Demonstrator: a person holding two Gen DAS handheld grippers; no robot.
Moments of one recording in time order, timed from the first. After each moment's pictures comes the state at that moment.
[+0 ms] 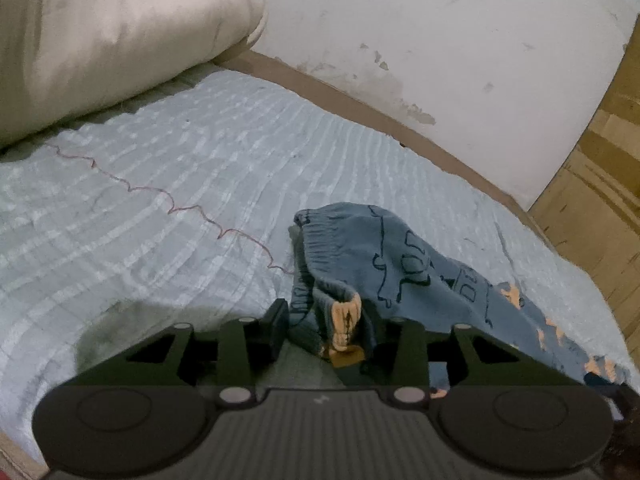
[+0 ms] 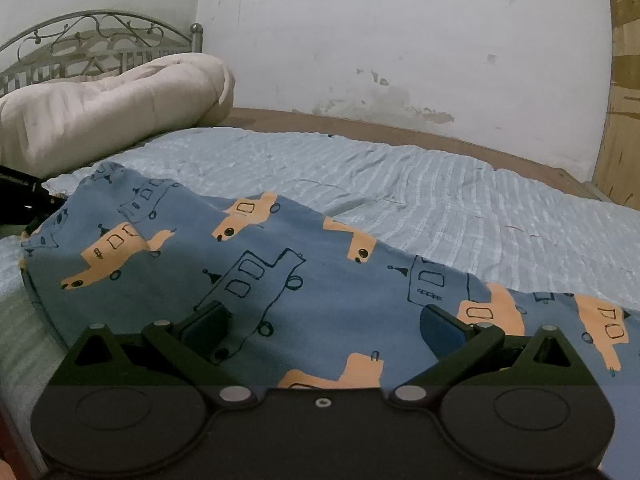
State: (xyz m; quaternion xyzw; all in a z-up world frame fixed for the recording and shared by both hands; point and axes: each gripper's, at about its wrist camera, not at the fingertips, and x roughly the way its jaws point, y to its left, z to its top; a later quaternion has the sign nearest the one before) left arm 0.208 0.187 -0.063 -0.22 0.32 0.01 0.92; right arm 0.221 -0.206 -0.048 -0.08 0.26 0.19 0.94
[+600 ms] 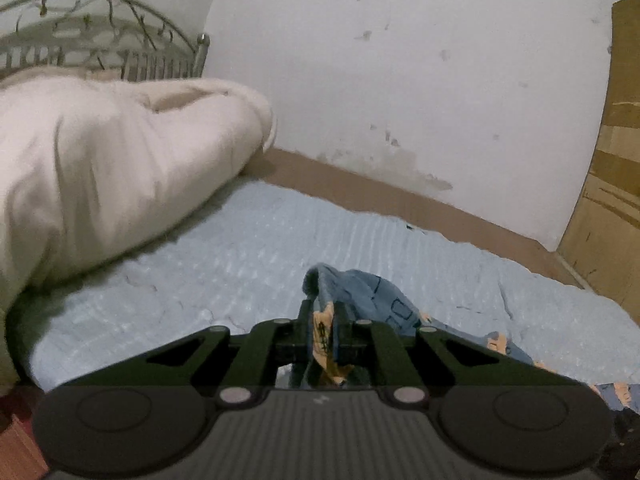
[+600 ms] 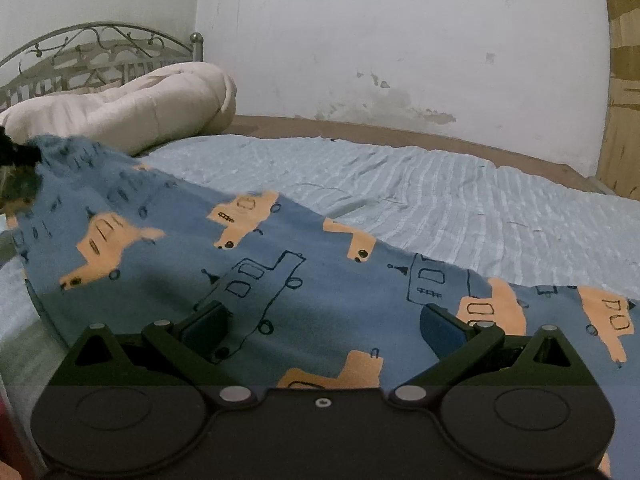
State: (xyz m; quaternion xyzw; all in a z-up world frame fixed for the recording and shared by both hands) left arm 0.151 0.141 0.028 -0.14 0.21 0.10 0.96; right arm 0.220 -0.212 -0.049 -0.06 0.26 0.20 0.94
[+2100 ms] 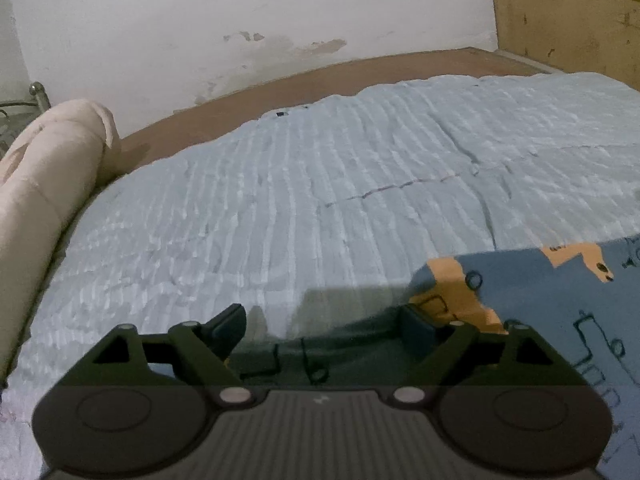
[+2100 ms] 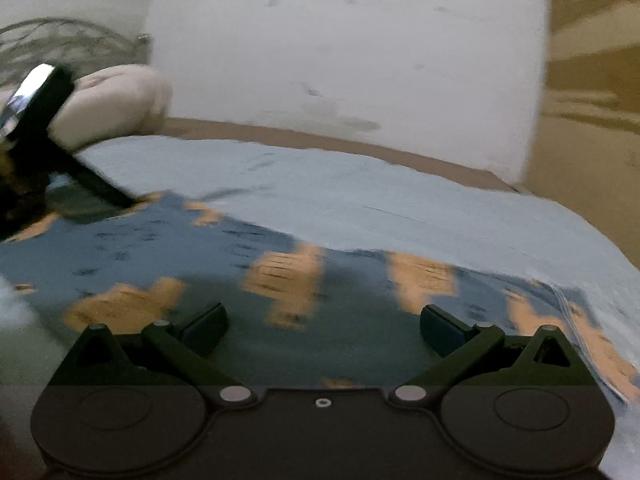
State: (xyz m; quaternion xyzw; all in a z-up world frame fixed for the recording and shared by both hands) left arm 0.342 -0.020 -0.044 0.13 0.36 0.00 0.92; right arm 0.188 -0.318 -0.040 -0.08 0.24 0.08 0.96
